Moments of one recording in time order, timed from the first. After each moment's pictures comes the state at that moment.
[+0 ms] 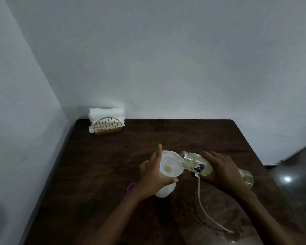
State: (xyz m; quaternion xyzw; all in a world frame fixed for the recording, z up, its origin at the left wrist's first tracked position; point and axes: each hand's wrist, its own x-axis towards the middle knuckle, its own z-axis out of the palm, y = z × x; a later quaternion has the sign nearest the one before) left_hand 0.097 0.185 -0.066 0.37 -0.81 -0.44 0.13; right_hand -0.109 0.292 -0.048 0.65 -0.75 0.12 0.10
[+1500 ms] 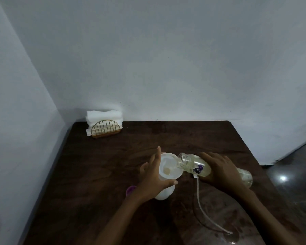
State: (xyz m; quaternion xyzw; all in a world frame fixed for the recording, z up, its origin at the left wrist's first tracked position) left_hand 0.097 0.187 -0.063 0.37 -0.81 -0.44 0.14; right_hand -0.108 0.291 -0.042 0.65 -0.75 0.10 0.10
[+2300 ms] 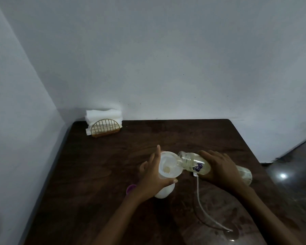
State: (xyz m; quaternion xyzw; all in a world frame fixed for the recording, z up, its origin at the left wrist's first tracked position) left_hand 0.096 0.186 -0.066 0.37 -0.80 -0.44 0.14; right_hand -0.109 0.289 -0.041 0.65 -0.75 0.09 0.08
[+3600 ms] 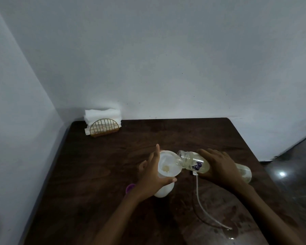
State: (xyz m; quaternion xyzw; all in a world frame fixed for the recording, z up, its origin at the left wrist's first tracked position) left_hand 0.096 0.183 -0.073 0.37 -0.80 -0.44 0.15; right_hand -0.108 0.289 -0.038 0.64 -0.76 0.08 0.07
